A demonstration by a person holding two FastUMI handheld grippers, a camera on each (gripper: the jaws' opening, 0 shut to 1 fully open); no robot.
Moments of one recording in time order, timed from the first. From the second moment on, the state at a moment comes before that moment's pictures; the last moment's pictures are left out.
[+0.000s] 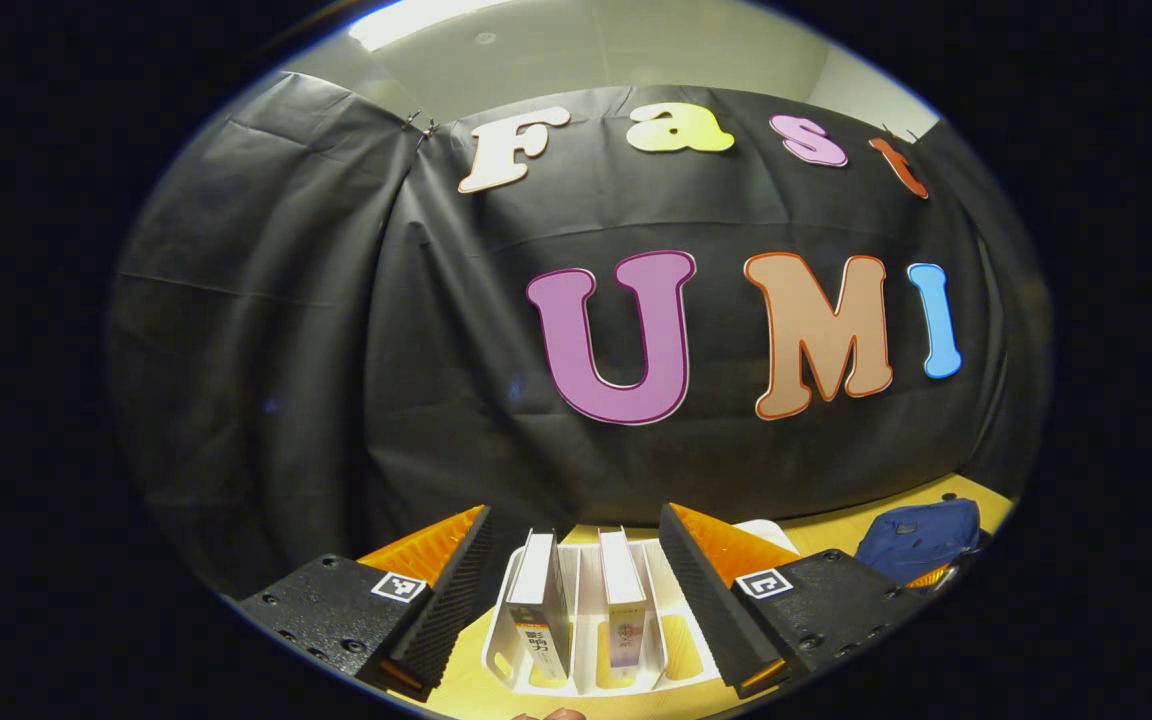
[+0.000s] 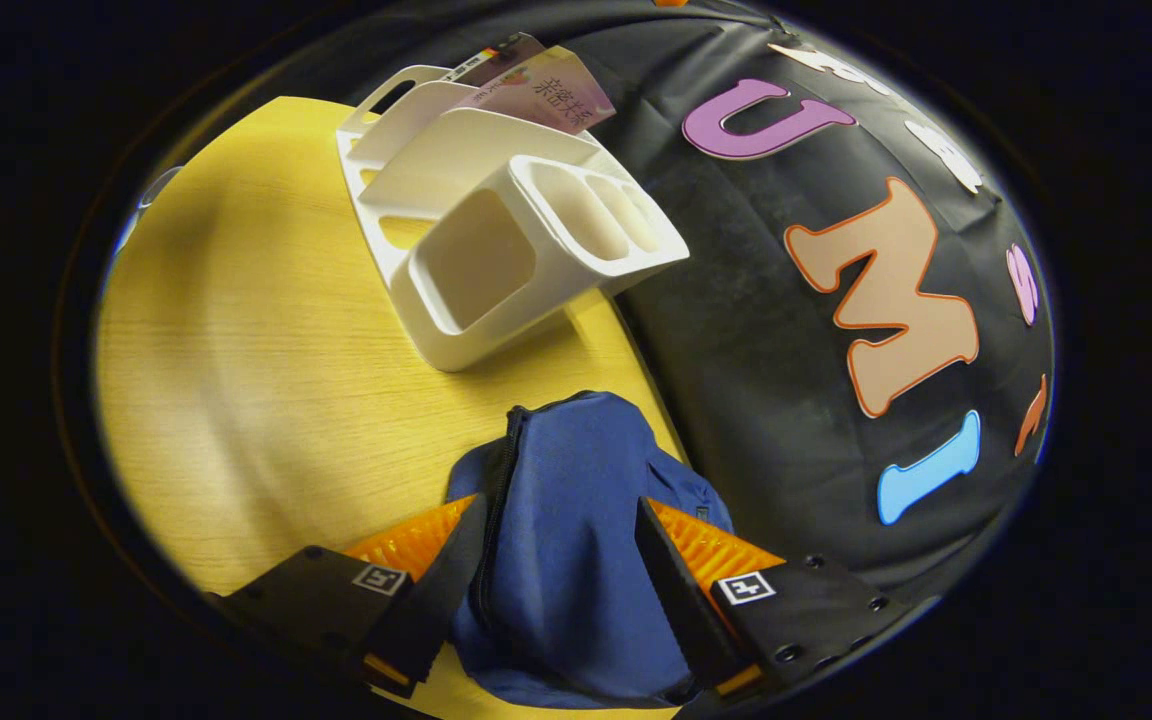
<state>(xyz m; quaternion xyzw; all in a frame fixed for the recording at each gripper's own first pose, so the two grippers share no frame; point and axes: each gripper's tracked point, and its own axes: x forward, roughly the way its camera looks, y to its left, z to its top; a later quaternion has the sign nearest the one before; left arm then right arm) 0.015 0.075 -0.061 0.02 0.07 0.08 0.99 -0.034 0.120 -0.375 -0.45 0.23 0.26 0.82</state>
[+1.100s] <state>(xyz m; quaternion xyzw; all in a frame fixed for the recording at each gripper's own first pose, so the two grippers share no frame) 0.032 0.110 -0.099 -0.04 0.13 0.01 0.99 0.027 0.080 -0.312 -0.44 0.31 0.16 0.83</state>
